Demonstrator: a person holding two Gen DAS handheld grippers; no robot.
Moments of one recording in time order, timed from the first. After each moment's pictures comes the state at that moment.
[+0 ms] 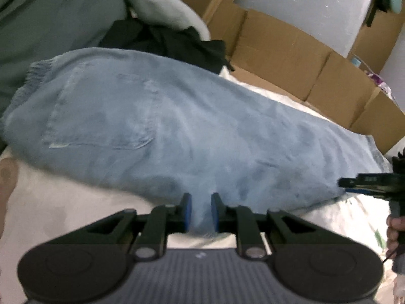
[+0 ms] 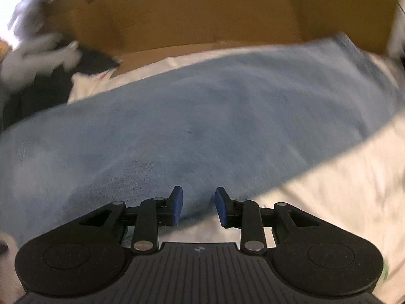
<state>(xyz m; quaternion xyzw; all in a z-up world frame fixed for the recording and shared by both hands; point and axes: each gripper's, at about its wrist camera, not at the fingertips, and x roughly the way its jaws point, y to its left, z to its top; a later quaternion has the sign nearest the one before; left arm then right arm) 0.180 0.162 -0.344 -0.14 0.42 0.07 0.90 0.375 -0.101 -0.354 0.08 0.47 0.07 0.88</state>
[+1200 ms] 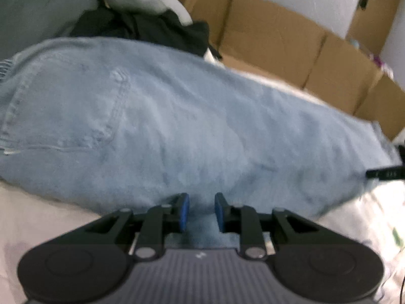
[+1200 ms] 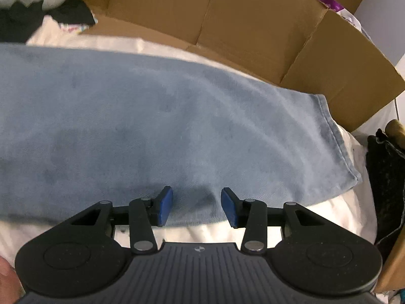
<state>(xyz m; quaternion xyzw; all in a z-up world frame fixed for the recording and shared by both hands) 0.219 0.145 -0.390 -0.12 0.41 0.06 0.90 0.404 -0.116 -0.352 -0.13 0.47 0.01 0.87</state>
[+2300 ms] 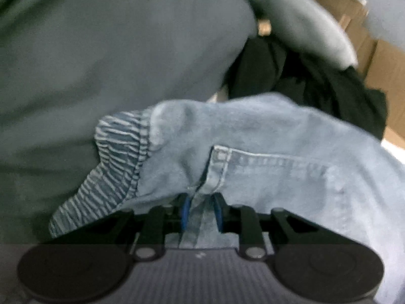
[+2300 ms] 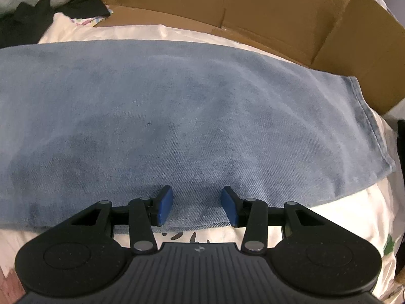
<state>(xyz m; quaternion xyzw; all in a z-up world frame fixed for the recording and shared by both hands) 0.275 0.338 -0.368 -0.10 0.39 0.27 0.88 0.413 -0.096 -0.367 -0.09 0.52 0.05 0.85</state>
